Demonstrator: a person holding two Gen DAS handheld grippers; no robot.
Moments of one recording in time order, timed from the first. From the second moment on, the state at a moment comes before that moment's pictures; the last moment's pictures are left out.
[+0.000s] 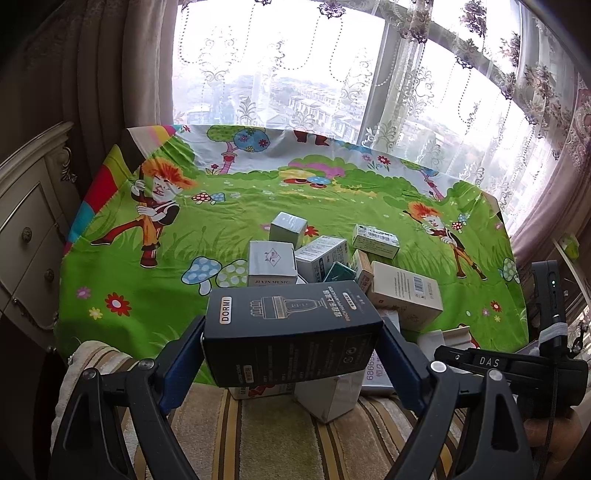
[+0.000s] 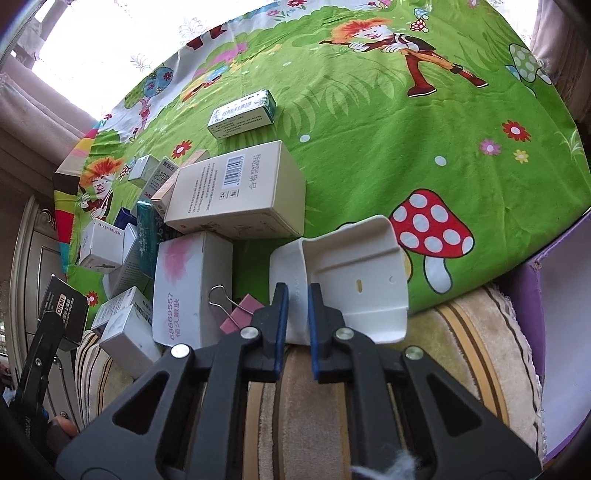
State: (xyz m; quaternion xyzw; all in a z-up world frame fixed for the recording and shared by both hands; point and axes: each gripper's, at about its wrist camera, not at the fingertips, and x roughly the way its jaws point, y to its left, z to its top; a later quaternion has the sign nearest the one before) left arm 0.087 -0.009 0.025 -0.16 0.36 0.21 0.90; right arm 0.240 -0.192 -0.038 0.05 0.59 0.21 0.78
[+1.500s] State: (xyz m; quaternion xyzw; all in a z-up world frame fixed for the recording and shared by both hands) left arm 0.115 -0.144 0.042 -0.14 0.42 -0.04 0.90; right arm 0.187 -0.322 0.038 0.03 0.47 0.19 0.86
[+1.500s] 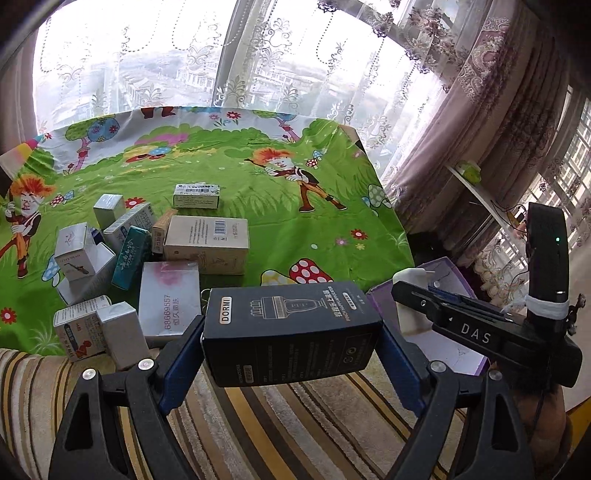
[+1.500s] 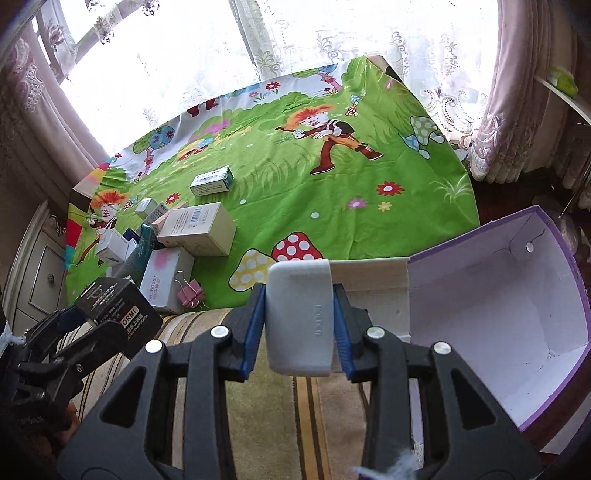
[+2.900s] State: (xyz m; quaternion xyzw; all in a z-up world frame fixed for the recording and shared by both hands) left arm 0.130 -0.321 0.037 -0.01 0.44 -0.28 0.85; right arm 0.165 -0.498 0.040 0.04 0.38 -0.01 0.92
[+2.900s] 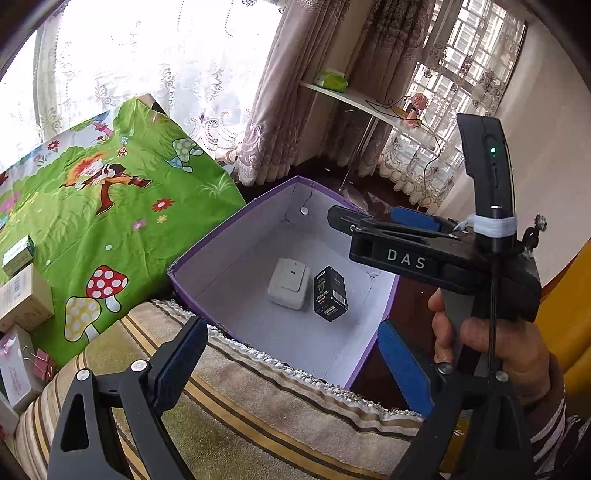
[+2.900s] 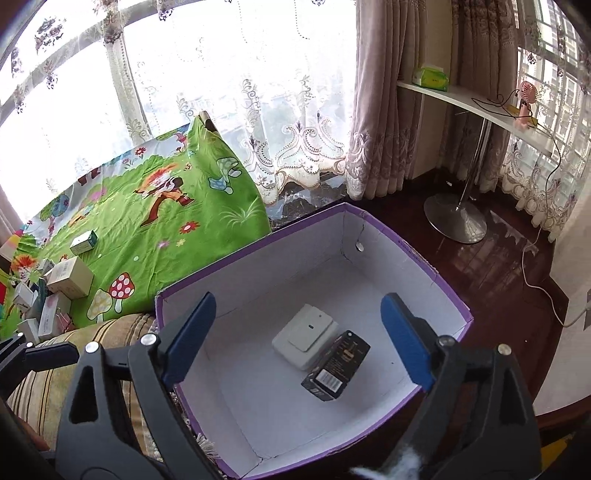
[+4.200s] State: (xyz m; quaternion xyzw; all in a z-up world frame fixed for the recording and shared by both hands) left arm 0.131 0.037 0.032 -0.15 0.44 0.10 0.88; right arm 0.154 -0.284 0.073 -0.05 0.39 0.23 0.89
